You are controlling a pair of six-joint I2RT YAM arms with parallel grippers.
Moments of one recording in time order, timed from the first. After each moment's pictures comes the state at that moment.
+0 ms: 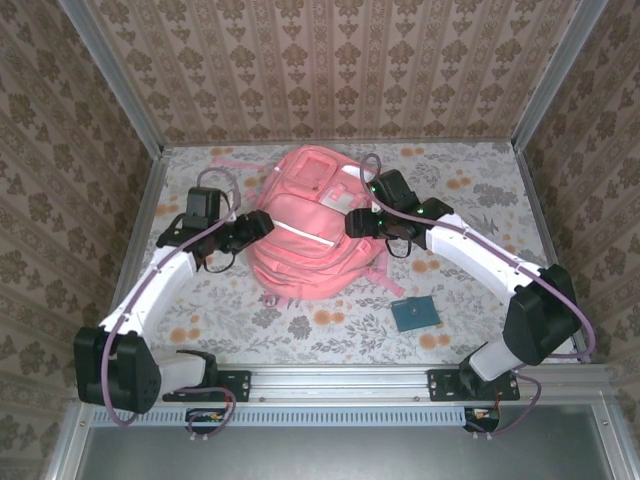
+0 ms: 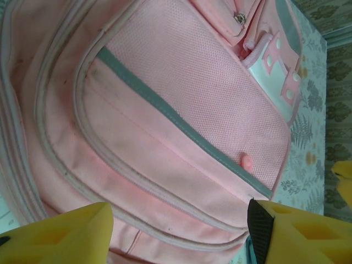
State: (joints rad) left arm -0.25 1.24 0.94 -0.51 0.45 -0.62; right arm 0.54 1.52 1.24 -0.58 -0.07 0.45
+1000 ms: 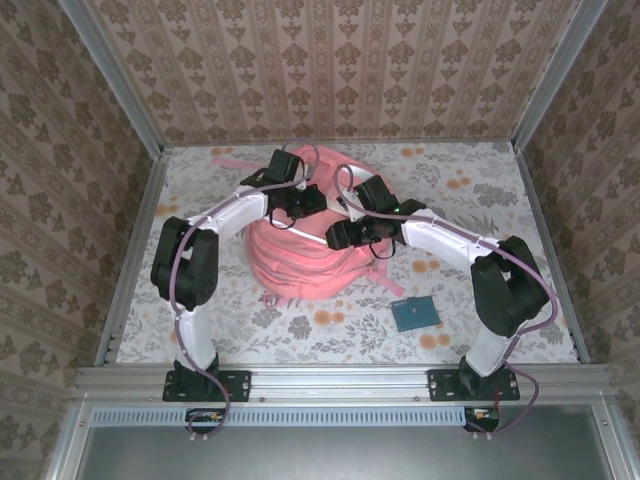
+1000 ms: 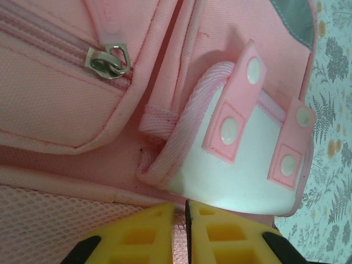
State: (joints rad) left arm -0.50 1.94 1.48 -0.44 0.42 -0.59; right arm 0.54 1.73 1.24 -0.44 -0.31 0.29
